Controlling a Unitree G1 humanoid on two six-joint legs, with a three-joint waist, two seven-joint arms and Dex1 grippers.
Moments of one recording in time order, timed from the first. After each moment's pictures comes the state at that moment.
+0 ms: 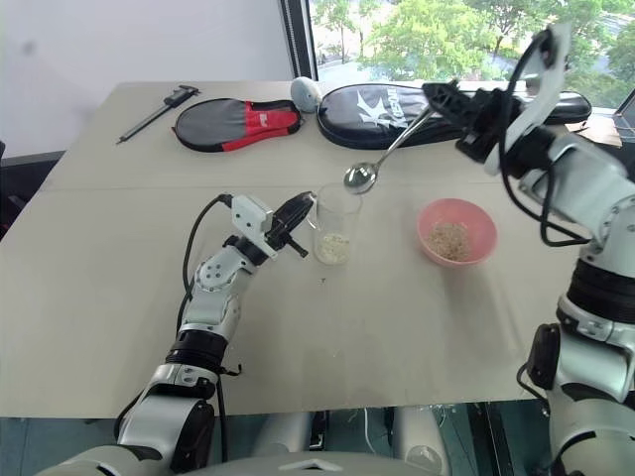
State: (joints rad) left arm -0.46 0.22 0.00 0.42 -0.19 -0.36 -0.64; right arm -0.77 -0.52 -0.32 -0.17 1.56 1.05 -0.16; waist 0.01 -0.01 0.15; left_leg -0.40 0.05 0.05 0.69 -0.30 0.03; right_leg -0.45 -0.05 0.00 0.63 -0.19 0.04
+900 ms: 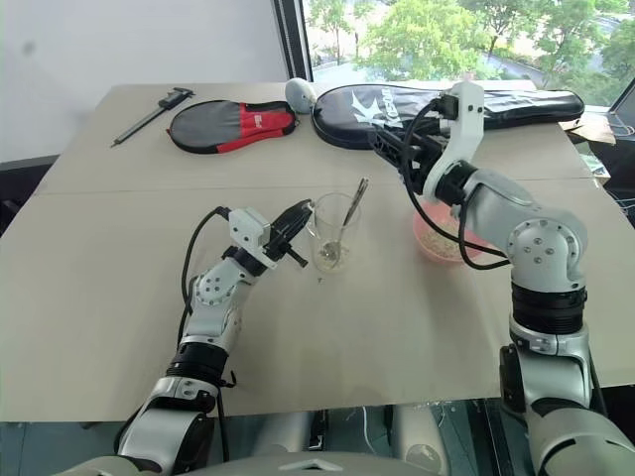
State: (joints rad) left arm -0.40 0.21 0.00 0.40 -0.19 -0.44 -0.66; right arm -0.72 -0.40 -0.12 -0.23 1.11 0.92 -0.02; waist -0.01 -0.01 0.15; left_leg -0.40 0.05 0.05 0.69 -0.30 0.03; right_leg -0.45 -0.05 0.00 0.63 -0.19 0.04
